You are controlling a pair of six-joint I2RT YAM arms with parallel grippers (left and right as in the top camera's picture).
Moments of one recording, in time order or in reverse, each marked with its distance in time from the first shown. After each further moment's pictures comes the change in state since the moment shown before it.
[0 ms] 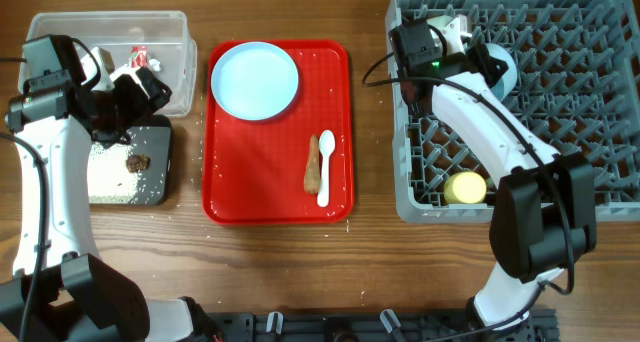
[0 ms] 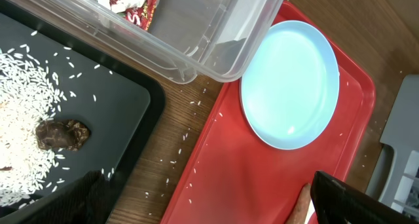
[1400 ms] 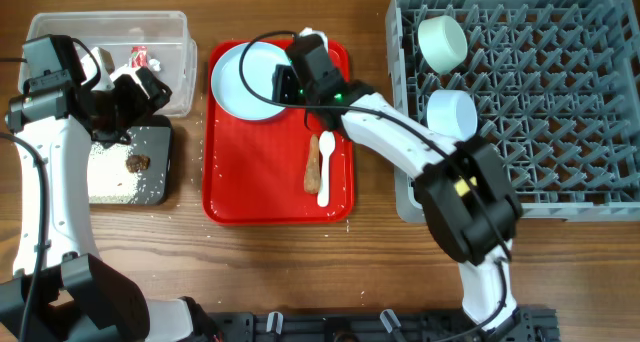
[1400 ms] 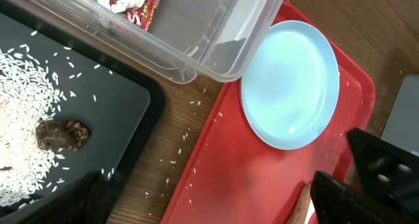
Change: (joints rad) left arm 0.000 0.000 0.000 0.000 0.000 0.000; right arm 0.323 0.238 0.105 0.581 -1.195 0.833
